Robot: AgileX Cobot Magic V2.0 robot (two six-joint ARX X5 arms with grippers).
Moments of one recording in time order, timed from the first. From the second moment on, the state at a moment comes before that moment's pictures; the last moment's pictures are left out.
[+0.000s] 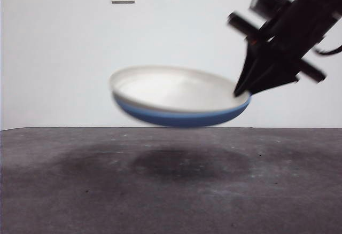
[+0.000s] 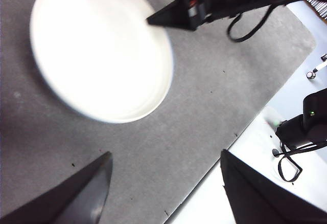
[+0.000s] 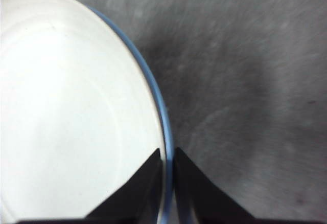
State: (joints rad) left arm -0.52 0.86 1.09 -0.90 0.45 -0.12; right arm 0.39 1.42 0.88 -0.20 -0.30 0.40
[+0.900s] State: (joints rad) left arm -0.52 0.86 1.09 -0.90 0.45 -0.12; right arm 0.42 1.75 0.95 -0.02 -0.28 0.53
